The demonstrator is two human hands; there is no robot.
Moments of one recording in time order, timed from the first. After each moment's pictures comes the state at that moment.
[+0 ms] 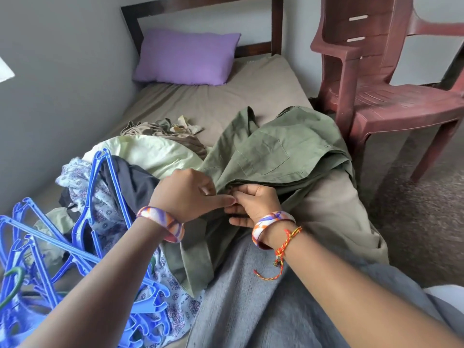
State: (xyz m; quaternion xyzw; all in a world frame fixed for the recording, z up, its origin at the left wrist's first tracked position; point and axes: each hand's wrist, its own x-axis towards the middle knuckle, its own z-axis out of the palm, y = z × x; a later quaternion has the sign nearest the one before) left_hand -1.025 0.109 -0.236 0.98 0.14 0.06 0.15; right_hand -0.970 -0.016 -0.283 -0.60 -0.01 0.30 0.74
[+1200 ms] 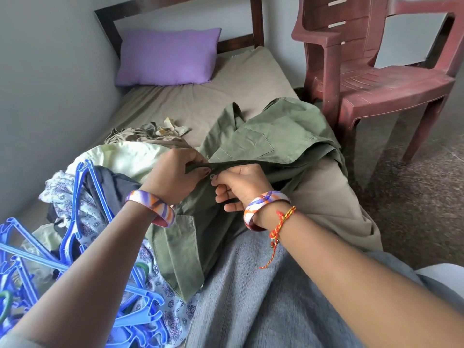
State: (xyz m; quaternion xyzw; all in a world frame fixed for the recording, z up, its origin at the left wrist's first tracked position) left_hand -0.990 0.111 -0.225 0.97 0.03 0.15 0.19; right_hand -0.953 -0.021 -0.261 -0.66 -0.07 0.27 0.70
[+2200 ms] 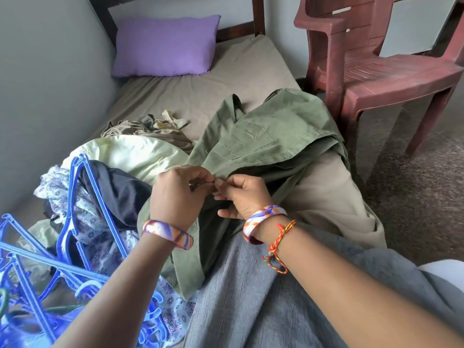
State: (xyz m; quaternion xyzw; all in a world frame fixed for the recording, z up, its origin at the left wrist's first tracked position) left_hand -1.013 0.086 -0.255 0.94 0.13 0.23 0.23; right_hand -0.957 -0.018 -0.300 -0.60 -0.08 0.25 0.75
